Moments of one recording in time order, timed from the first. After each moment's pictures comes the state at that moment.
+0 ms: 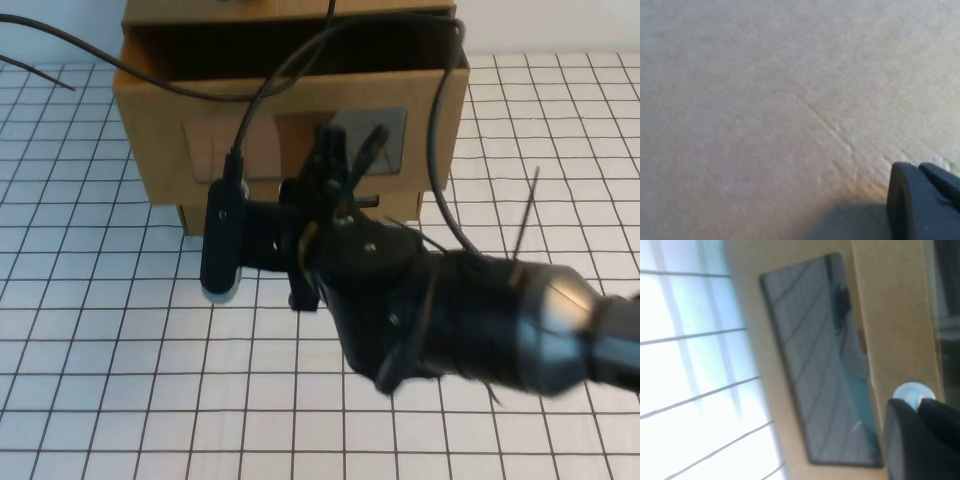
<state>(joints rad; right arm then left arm) 1.01 1.82 -1.35 -1.36 0.62 0.47 -0.28 1.99 -2.19 -0.46 1.02 0.48</state>
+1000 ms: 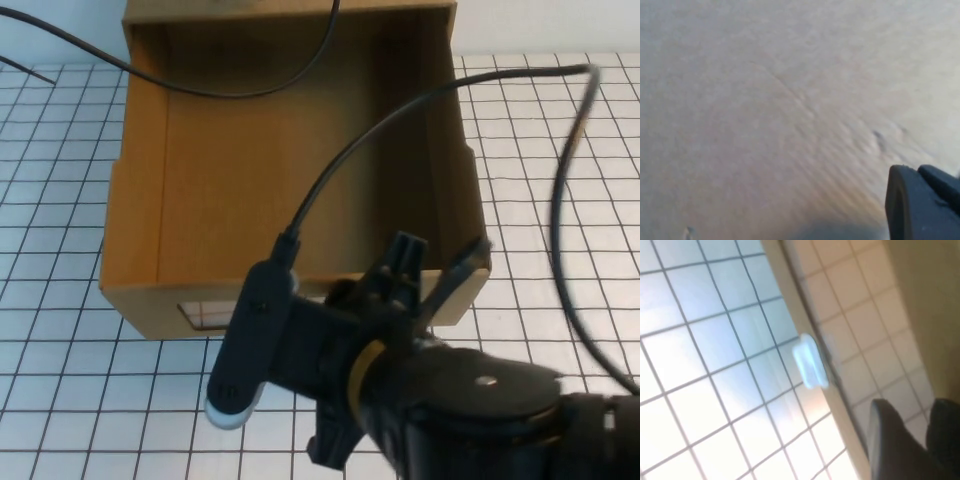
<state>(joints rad) 1.30 1.53 -1.17 -0.97 0.91 0.52 -0.28 1.95 -2.19 -0.46 1.10 0.44</state>
